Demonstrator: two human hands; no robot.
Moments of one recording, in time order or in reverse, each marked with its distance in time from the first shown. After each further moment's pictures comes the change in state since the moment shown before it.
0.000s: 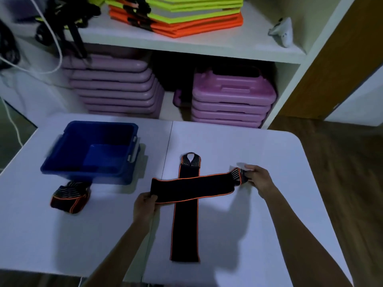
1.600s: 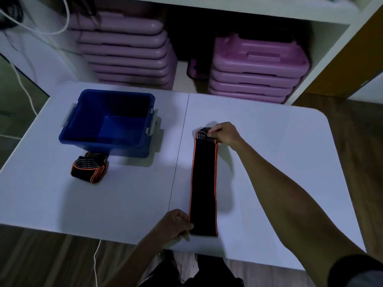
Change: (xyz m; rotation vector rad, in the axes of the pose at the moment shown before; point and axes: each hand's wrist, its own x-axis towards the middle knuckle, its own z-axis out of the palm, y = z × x) left_hand -0.081 -0.033 -0.043 0.338 -0.698 -0.218; right_hand 0.015 -0.043 0.164 -0.496 -0.292 -0.243
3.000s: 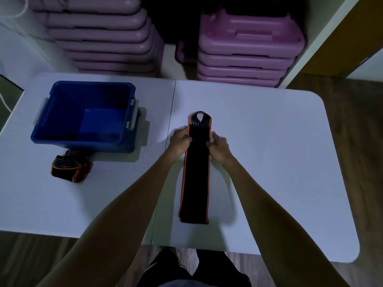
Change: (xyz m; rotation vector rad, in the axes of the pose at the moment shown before) left_hand 0.158 0.145 -0.019 0.140 0.290 0.413; right_hand -0.026 0.075 0.032 -0.043 0.067 0.151
